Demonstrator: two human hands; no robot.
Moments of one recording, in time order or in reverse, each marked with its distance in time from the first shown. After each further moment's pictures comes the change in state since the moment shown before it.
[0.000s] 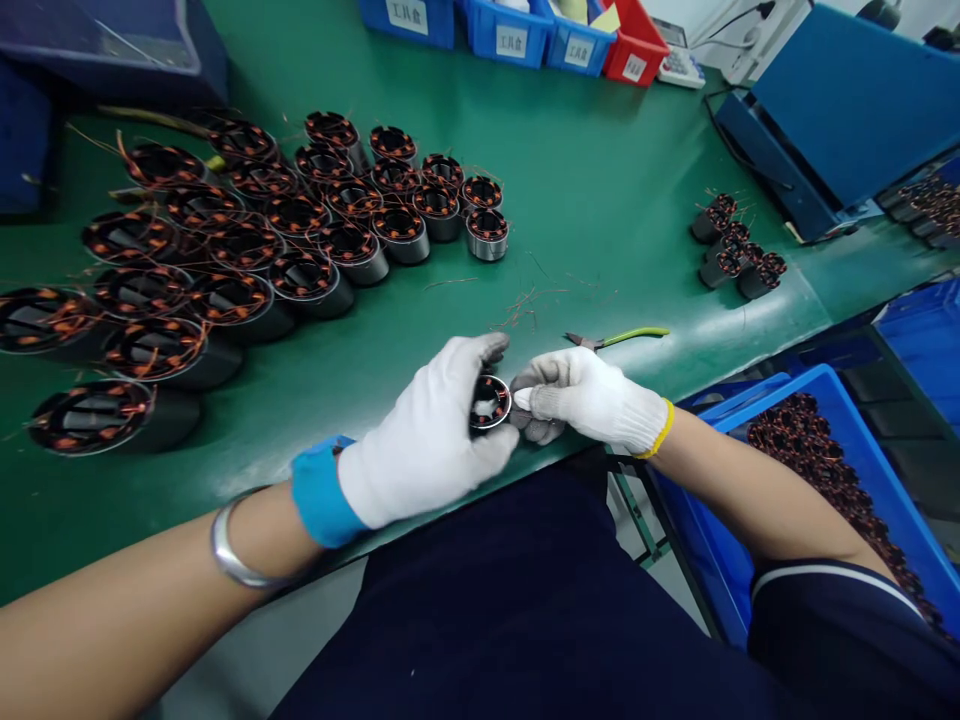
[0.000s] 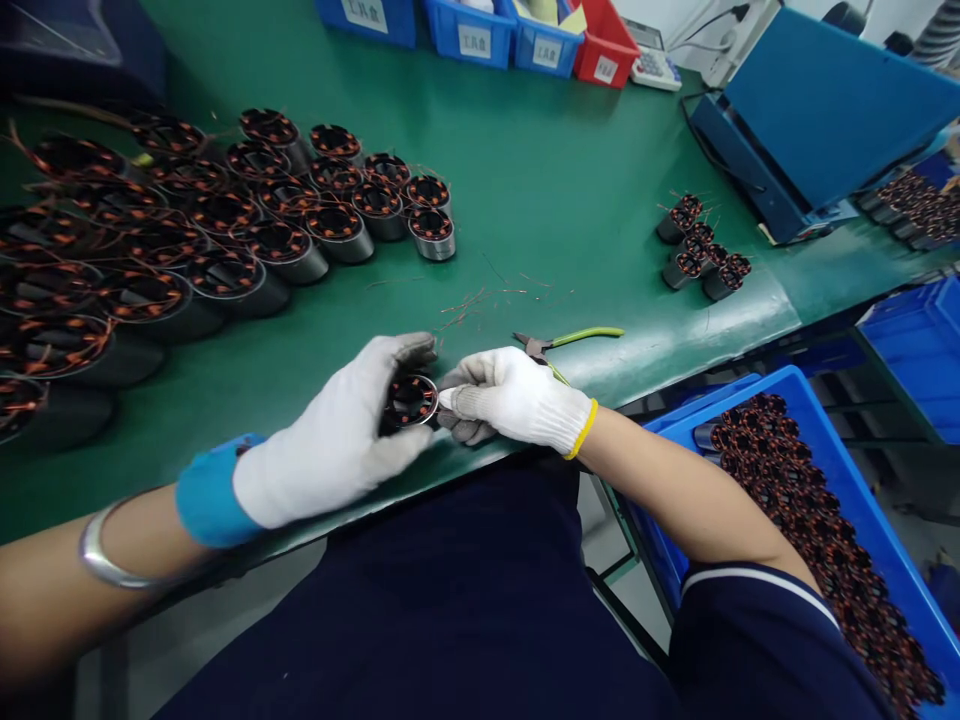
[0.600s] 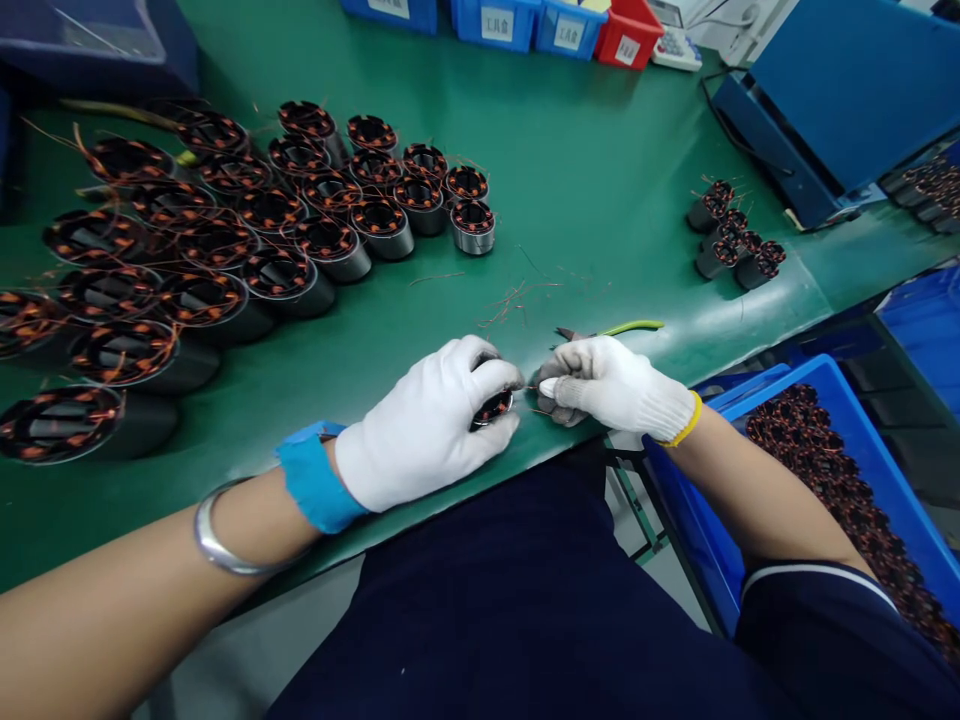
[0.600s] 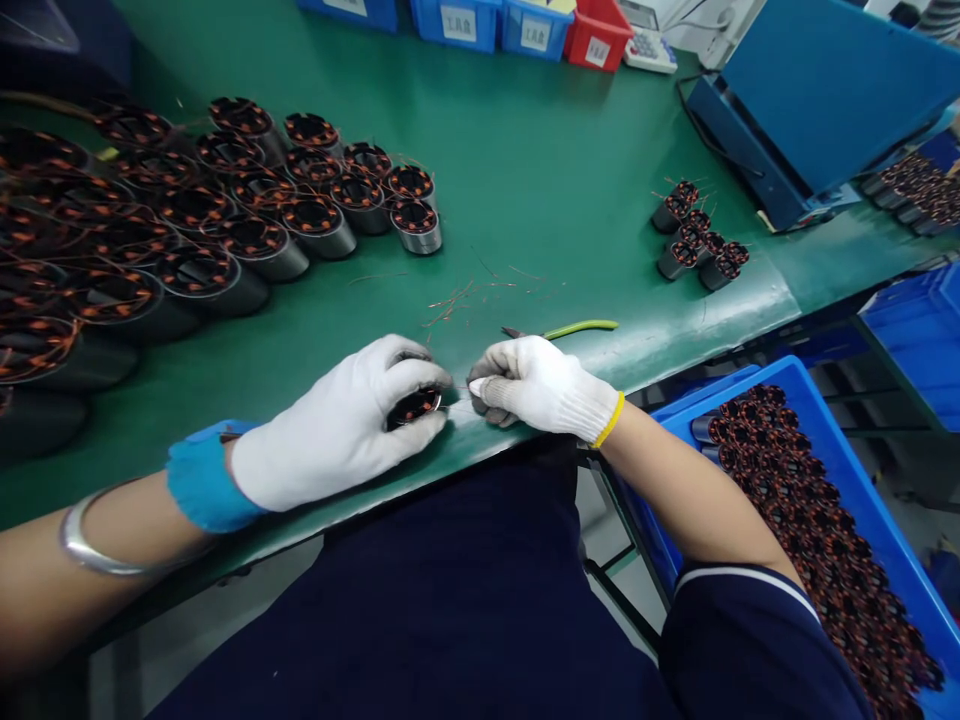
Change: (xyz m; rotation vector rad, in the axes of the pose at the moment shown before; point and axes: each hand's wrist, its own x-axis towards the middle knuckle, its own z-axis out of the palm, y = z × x) left_hand 0.015 -0.001 0.000 0.234 -0.181 0.258; right_hand -0.011 0.013 -0.033 -0.198 0.035 -0.114
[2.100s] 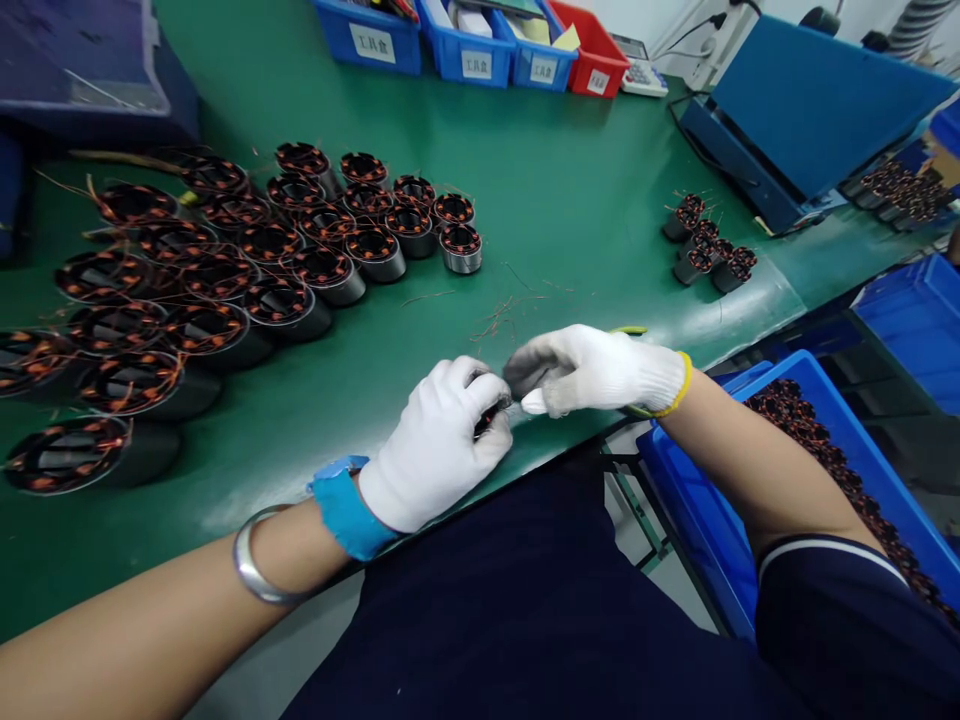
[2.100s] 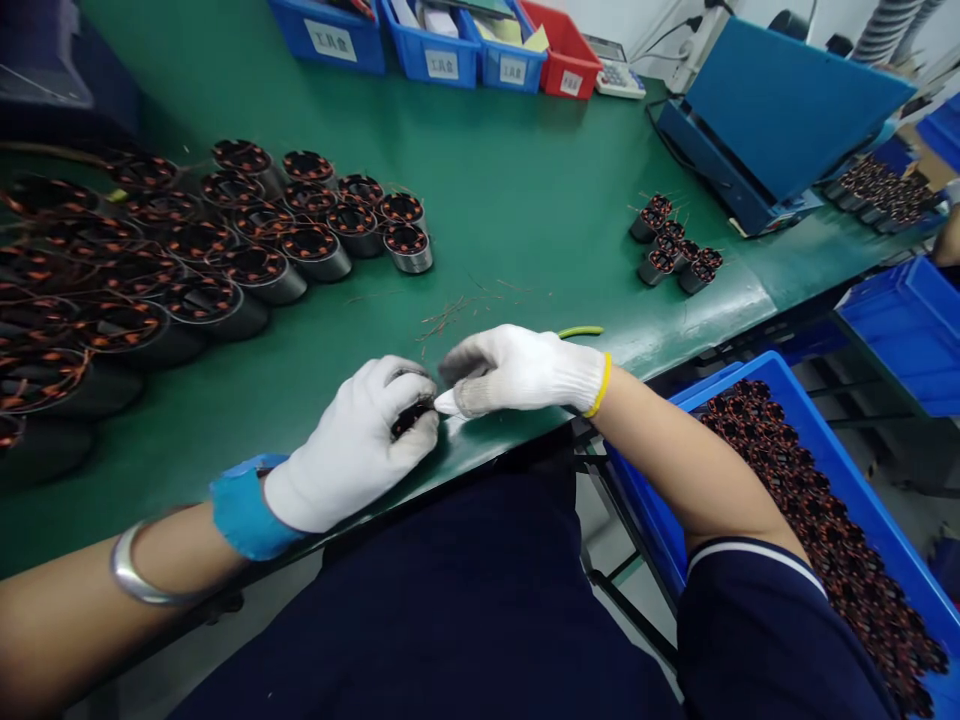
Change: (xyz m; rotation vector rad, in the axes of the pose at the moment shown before) left_hand -0.002 0.013 0.018 0.041 0.165 -0.127; right_hand 0.008 -0.026 -0.012 -0.217 -0.135 -0.045
